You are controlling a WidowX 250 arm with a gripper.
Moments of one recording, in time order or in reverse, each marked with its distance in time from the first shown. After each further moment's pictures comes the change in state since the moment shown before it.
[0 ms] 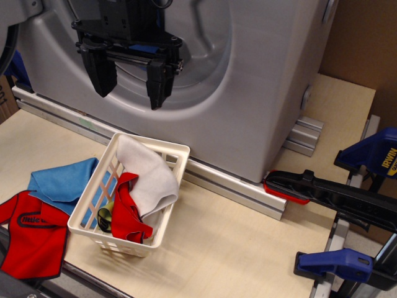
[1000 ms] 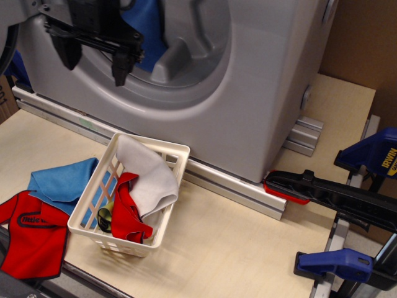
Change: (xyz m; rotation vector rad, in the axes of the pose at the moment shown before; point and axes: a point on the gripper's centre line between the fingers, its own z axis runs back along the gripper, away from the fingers) arm 0.041 0.064 -0.012 0.214 -0.265 0.049
